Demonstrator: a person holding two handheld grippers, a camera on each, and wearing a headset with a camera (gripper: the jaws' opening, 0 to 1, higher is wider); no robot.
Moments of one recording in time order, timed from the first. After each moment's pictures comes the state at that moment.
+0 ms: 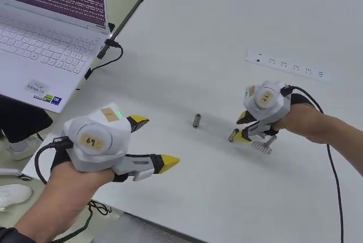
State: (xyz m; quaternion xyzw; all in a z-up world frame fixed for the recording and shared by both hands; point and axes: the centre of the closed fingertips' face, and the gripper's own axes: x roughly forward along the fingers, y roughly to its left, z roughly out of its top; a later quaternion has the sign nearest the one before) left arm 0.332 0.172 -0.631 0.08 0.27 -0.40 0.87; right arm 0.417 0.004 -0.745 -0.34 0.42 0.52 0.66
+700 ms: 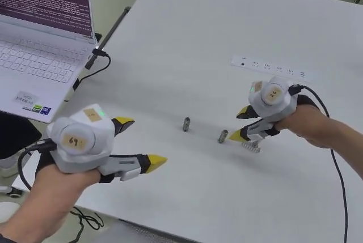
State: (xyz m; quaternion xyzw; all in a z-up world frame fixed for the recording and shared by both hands) left arm 0.333 0.180 -0.623 0.08 0.26 -0.40 0.87; right arm 0.409 -0.016 -0.709 -0.28 0.40 0.48 0.73
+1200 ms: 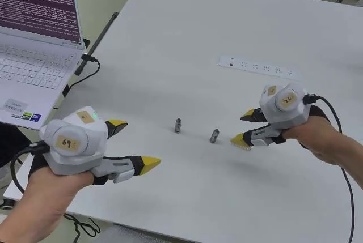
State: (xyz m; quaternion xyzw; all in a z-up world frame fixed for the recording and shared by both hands) left arm 0.334 0.175 -0.624 0.09 0.26 -0.41 0.87; right arm 0.387 -0.037 -0.687 -0.22 0.37 0.44 0.79
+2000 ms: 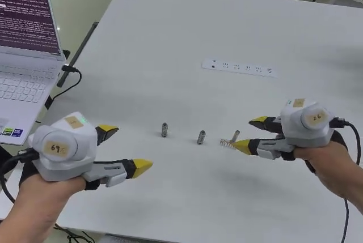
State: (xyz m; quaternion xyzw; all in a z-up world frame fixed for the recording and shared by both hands) left arm 0.337 0.164 -0.621 0.09 0.26 -0.42 0.86; right arm 0.350 -0.069 -0.650 -0.12 0.32 0.35 0.87
